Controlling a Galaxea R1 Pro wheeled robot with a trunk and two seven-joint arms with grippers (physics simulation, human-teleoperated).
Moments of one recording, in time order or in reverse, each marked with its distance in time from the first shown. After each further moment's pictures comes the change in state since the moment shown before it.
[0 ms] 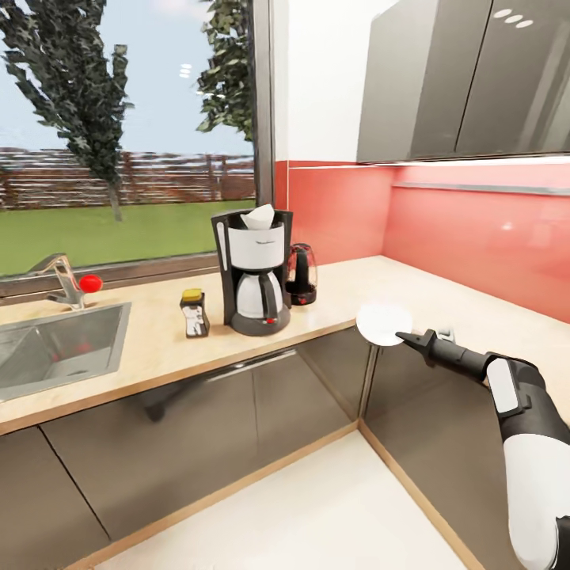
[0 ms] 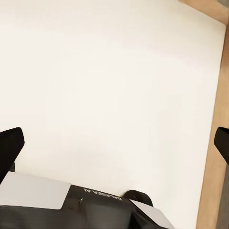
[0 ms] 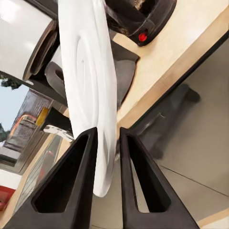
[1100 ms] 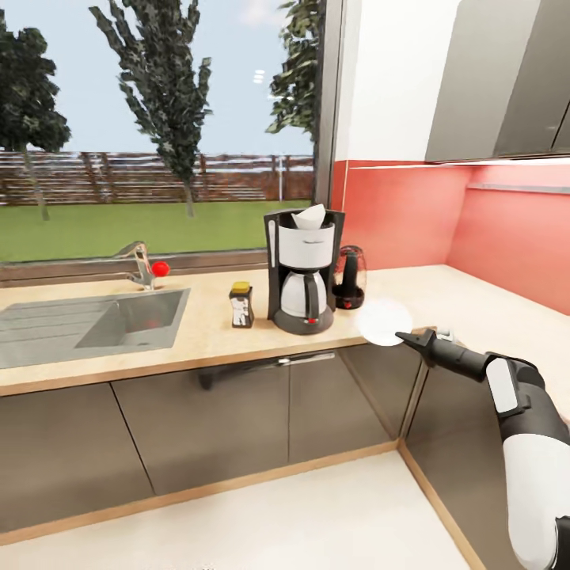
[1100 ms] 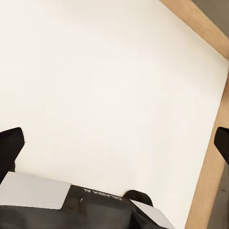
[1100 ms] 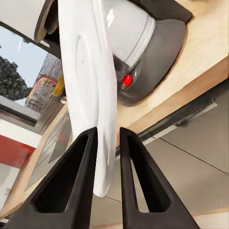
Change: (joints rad) left arm 0.000 0.000 0.000 0.000 0.000 0.000 0.000; right arm 0.000 0.001 0.002 -0.002 0.000 -0.001 -0.003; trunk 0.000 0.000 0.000
